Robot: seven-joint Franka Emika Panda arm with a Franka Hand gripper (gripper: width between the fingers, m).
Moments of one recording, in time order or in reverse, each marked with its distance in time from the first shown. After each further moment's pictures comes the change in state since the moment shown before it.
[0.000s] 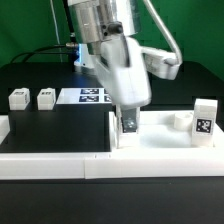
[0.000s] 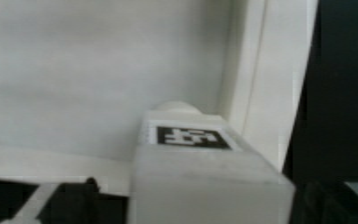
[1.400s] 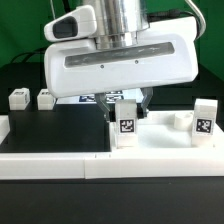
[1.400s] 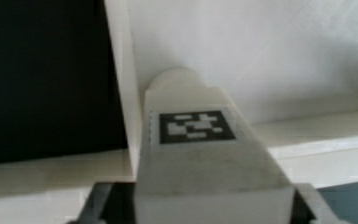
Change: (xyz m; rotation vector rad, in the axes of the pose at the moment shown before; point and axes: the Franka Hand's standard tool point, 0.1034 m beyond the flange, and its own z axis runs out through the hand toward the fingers) arm -0.001 -0.003 -0.003 -0.040 0.031 -1.024
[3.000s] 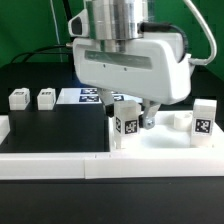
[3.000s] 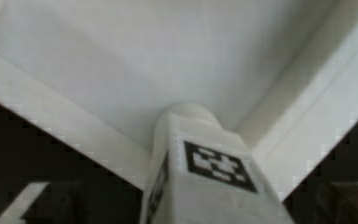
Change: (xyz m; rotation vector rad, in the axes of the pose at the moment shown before) arm -0.011 0.000 0.005 -0.070 0.000 0.631
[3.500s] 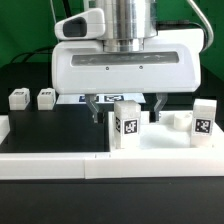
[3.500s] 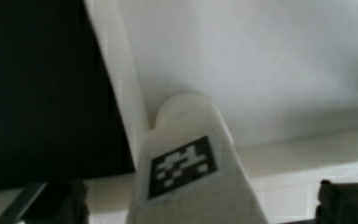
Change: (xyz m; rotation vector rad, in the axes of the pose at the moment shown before) arm 0.002 0.000 0.000 -0.017 0.034 -0.772
